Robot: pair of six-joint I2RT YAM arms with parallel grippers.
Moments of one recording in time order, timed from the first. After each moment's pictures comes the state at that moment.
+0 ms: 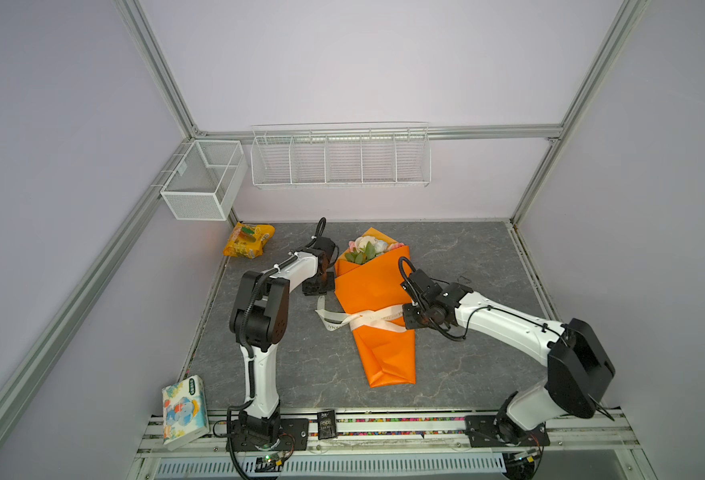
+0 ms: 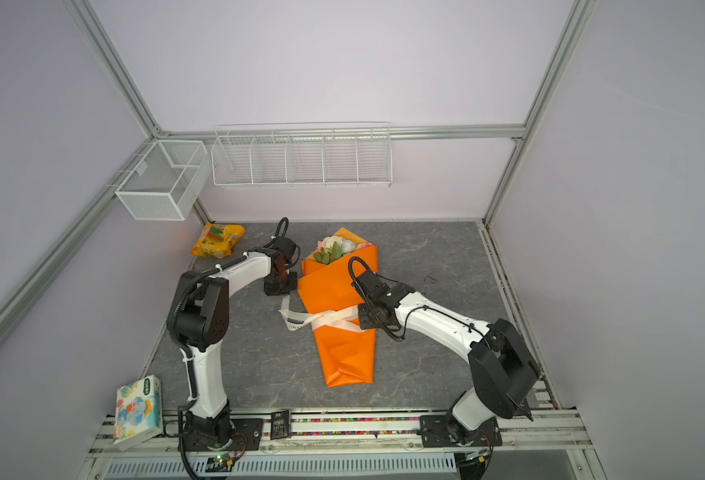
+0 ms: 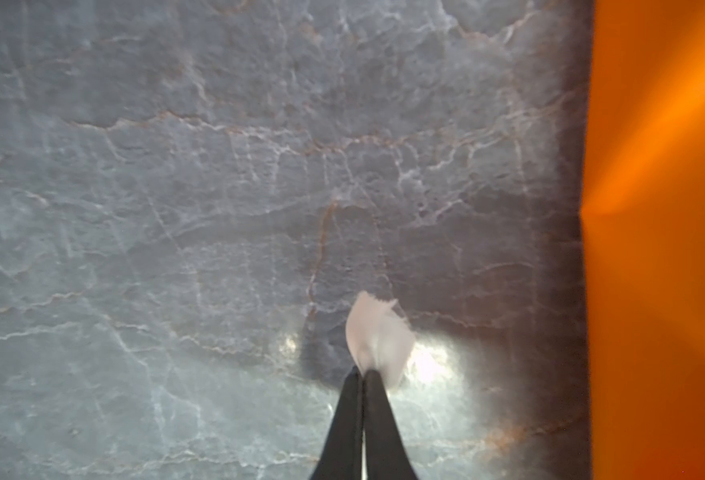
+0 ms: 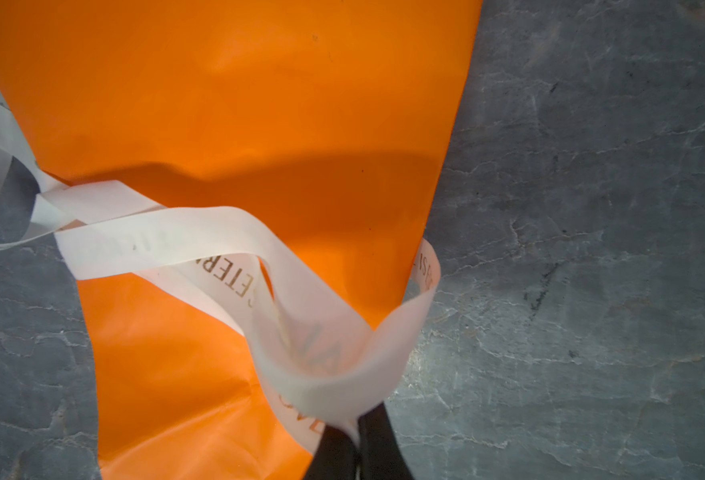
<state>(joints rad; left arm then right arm) -0.36 2.06 1.48 -0.78 -0.10 -0.37 0.76 1.56 1.10 -0.73 0.11 0.57</state>
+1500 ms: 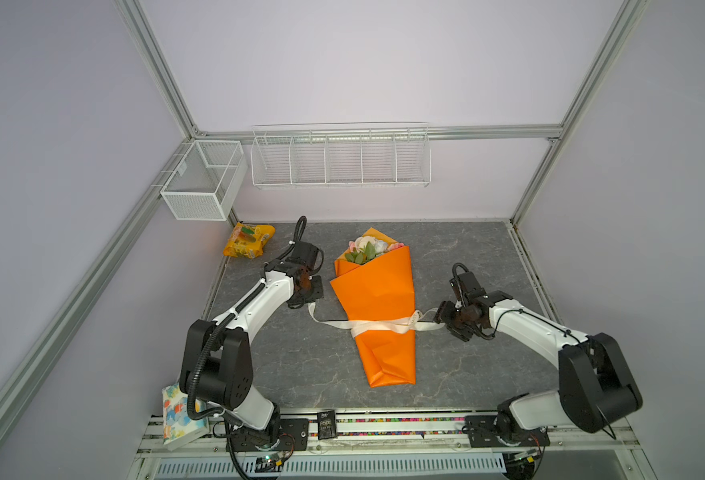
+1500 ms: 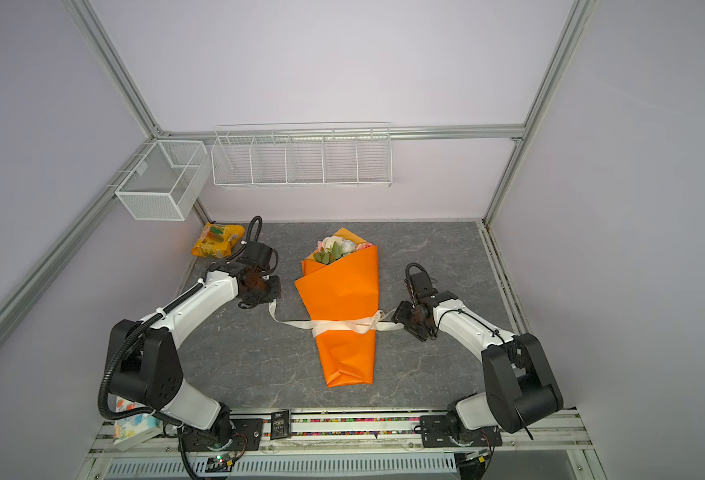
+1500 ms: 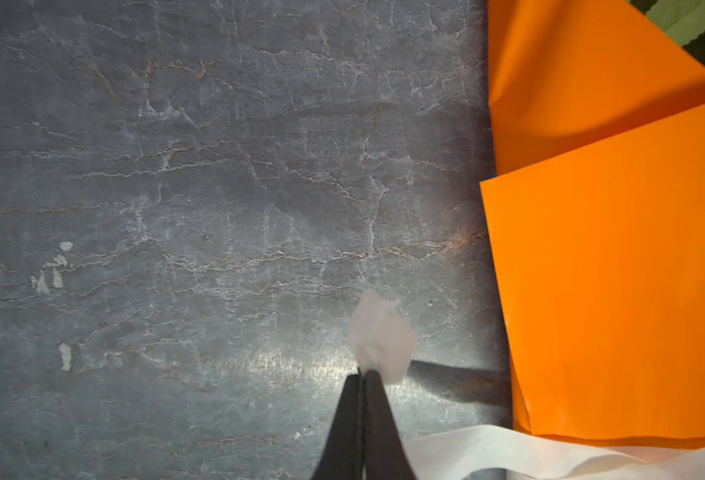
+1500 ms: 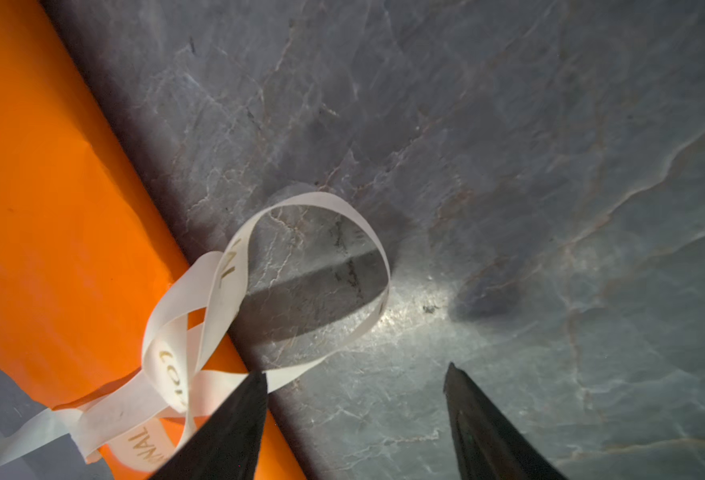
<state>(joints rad) -0.34 1.58 1.19 -0.79 -0.07 -0.43 0.37 1.45 0.81 -0.59 -0.14 0.93</state>
